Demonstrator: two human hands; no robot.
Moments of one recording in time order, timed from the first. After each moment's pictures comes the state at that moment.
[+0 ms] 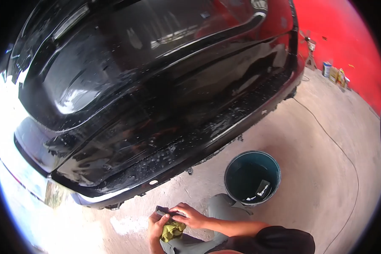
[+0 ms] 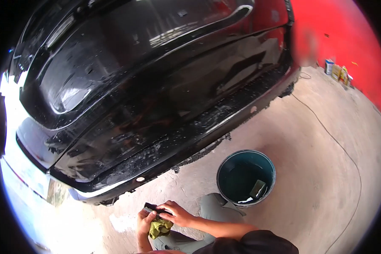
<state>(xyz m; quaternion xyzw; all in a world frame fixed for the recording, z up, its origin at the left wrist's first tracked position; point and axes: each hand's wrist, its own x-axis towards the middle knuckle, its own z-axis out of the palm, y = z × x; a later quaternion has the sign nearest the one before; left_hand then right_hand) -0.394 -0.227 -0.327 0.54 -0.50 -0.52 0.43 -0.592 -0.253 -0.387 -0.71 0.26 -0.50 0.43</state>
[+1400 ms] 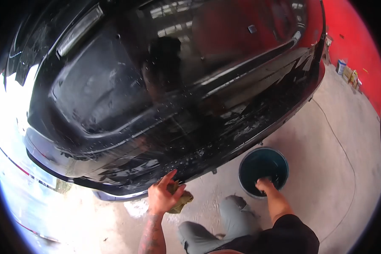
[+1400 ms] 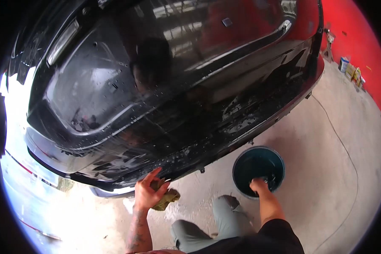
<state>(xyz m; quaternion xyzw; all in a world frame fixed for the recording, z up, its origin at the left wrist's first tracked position) -0.440 -0.305 -0.117 0.54 -0.79 -0.09 0.27 -0.856 -0.290 -0.551 -0.52 0.78 0.04 0.36</state>
